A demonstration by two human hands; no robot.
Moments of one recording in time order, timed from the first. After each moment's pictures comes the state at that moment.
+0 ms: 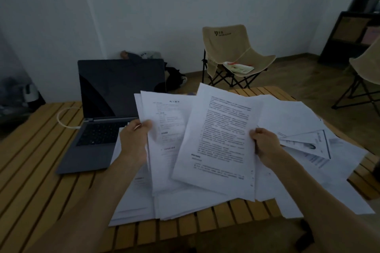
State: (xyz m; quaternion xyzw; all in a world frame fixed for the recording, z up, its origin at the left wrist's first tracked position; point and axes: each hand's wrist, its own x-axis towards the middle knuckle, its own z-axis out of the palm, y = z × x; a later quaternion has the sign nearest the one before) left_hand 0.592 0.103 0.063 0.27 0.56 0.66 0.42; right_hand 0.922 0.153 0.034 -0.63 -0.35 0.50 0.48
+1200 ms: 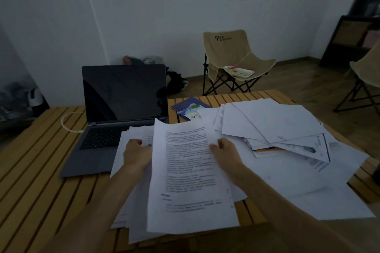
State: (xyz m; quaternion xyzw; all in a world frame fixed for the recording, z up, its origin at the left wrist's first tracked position) left_hand 0.581 0.088 0.039 0.38 0.72 0.46 0.36; right_hand 0.827 0.112 0.033 -0.62 -0.55 0.43 0.36
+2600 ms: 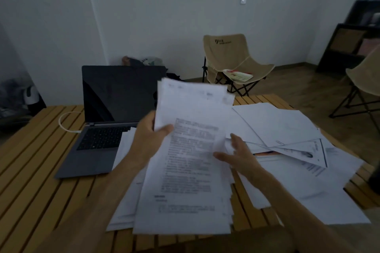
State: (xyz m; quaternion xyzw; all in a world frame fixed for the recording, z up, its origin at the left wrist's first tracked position) left_hand 0.614 0.089 0.095 0.52 0.52 0.58 0.36; right_hand 0.875 0.113 0.040 -0.54 -0.60 0.47 0.35
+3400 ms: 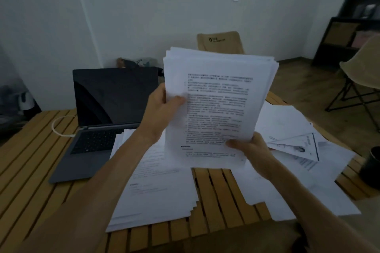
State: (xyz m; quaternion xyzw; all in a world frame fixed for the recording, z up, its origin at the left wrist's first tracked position) left_hand 0.658 0.108 0.155 0.57 0.42 0.59 0.40; right_hand 0.915 0.102 0.065 -0.42 -0.58 0.51 0.47
